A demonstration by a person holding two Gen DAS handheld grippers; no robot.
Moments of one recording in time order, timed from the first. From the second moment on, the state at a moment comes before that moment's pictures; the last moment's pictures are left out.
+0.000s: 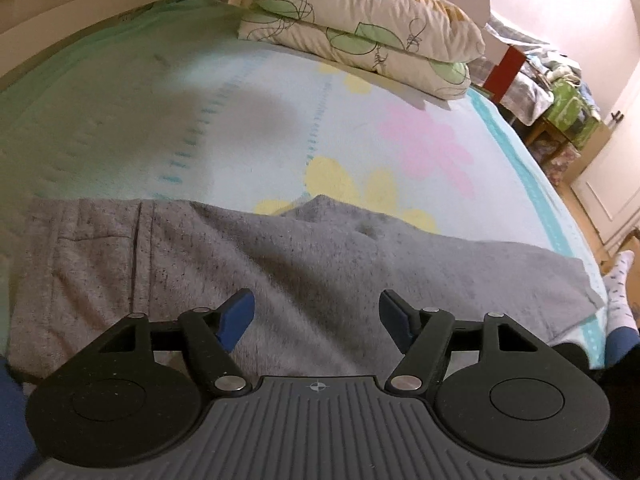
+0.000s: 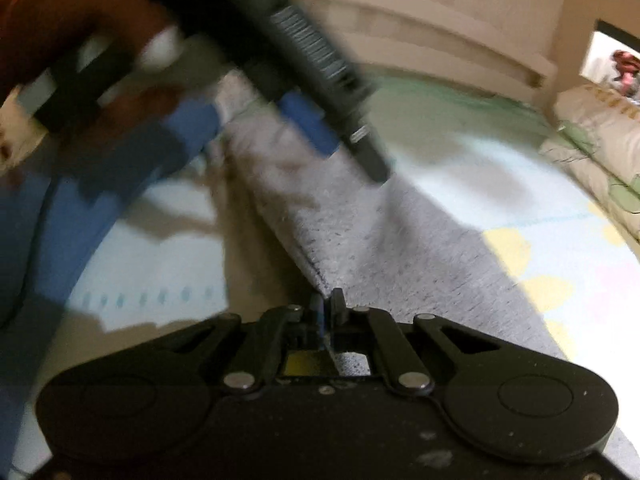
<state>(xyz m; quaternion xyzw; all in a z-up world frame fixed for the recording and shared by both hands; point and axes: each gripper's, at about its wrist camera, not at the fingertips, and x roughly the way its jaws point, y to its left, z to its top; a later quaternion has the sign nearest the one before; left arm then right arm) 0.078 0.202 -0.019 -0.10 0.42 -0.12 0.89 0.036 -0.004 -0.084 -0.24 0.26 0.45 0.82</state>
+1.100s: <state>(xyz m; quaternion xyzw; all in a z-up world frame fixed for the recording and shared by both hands) 0.101 0.191 -0.079 -0.06 0.45 -0.09 0.88 0.264 -0.021 -0.050 0.01 0.37 0.38 0.85</state>
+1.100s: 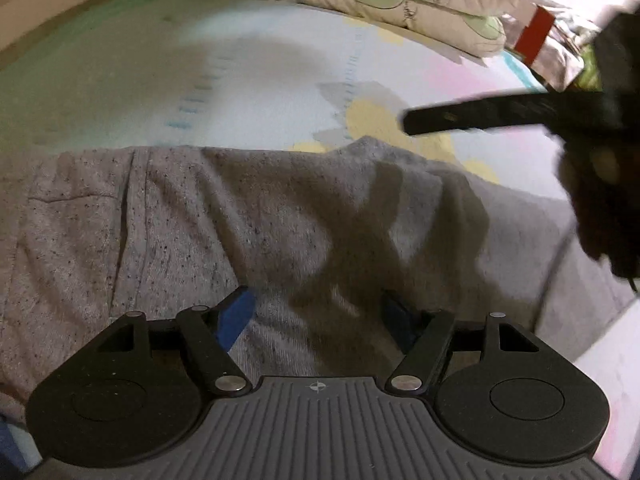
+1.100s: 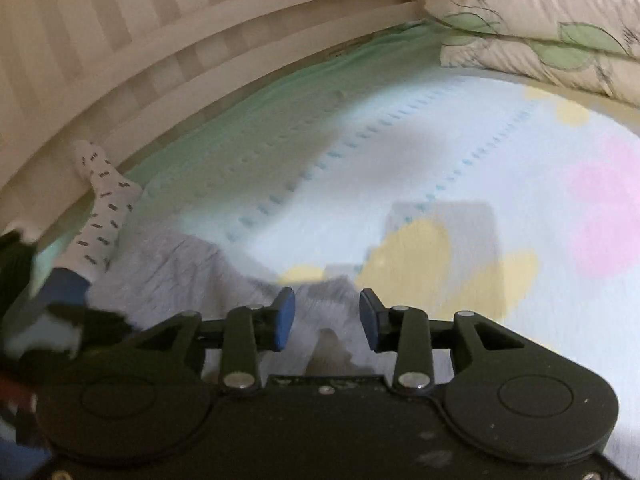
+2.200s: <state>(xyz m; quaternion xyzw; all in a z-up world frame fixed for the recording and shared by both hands) 0.145 0.235 -0.074 -0.11 0.40 0.00 0.91 0.141 0.009 -0.083 -0.24 0.23 0.45 0.83</state>
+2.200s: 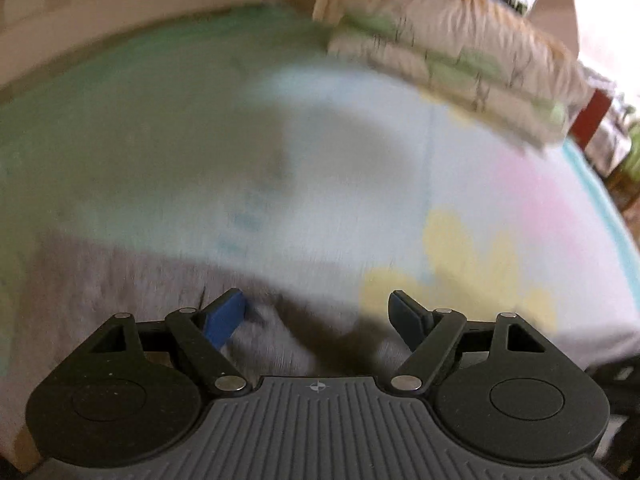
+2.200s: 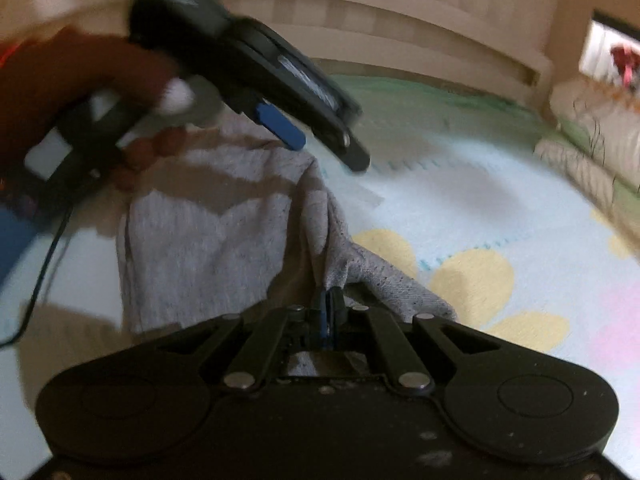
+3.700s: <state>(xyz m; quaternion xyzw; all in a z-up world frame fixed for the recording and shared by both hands) 0.093 0.193 -0.088 -0.03 0.40 -0.03 0.91 0.254 -0.005 -0.068 -0.03 0.36 0.36 0.86</state>
